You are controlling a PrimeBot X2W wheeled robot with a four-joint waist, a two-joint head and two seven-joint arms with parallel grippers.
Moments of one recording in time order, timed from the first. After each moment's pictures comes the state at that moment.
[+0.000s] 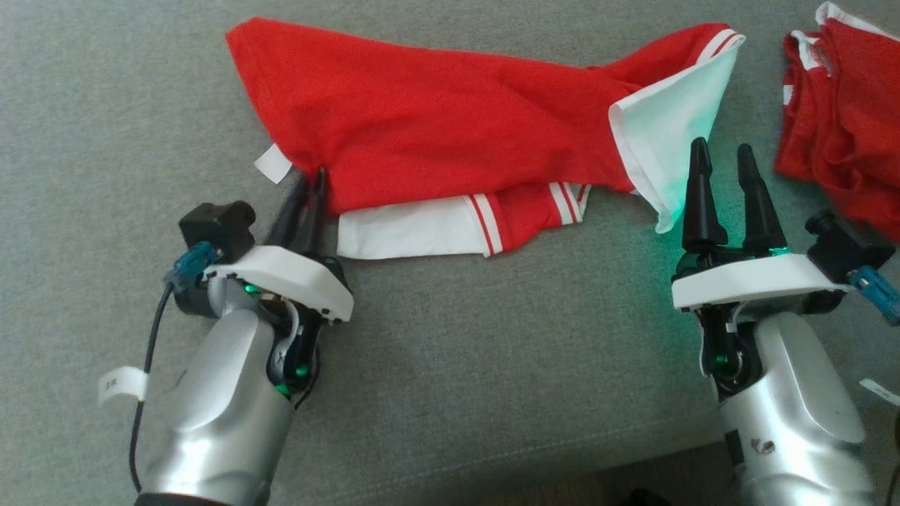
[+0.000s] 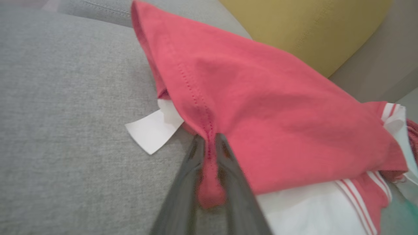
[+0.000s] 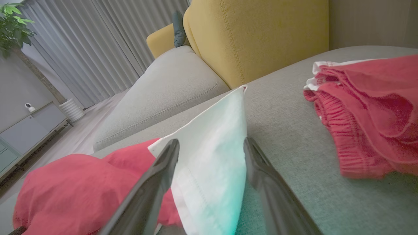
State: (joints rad) left arm -0.50 0.05 -0.35 0.61 -0.47 -0.06 -0.26; right arm -0.39 -0.05 0.09 0.43 0.47 0.12 -0.26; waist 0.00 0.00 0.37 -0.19
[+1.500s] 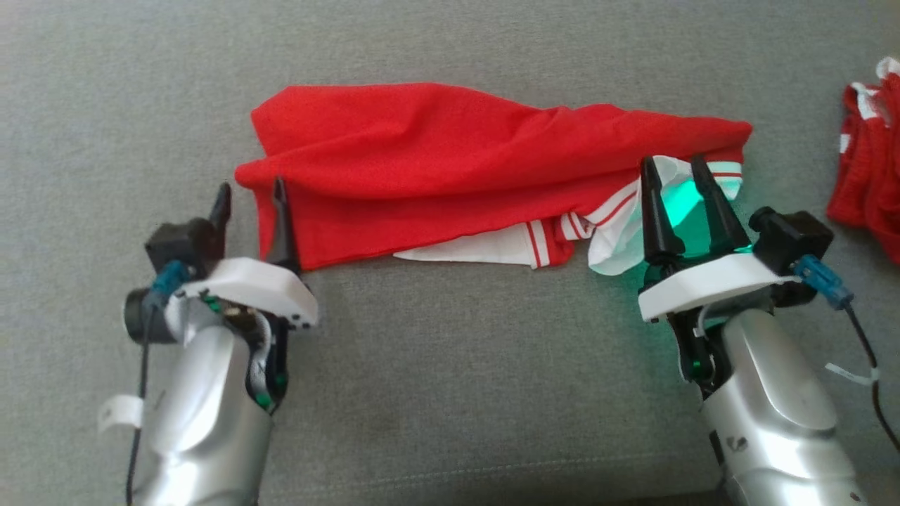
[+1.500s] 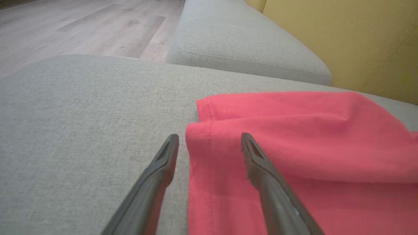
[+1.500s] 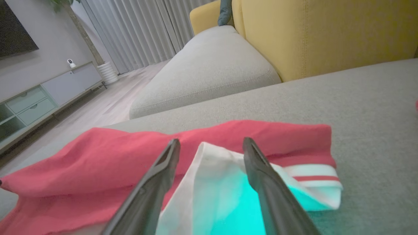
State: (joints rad) left arm -0.44 0.03 -0.19 0.57 -0.28 0.07 -0.26; right arm -0.43 -0.05 0.15 0.54 0.33 0.12 -0.26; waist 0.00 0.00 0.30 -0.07
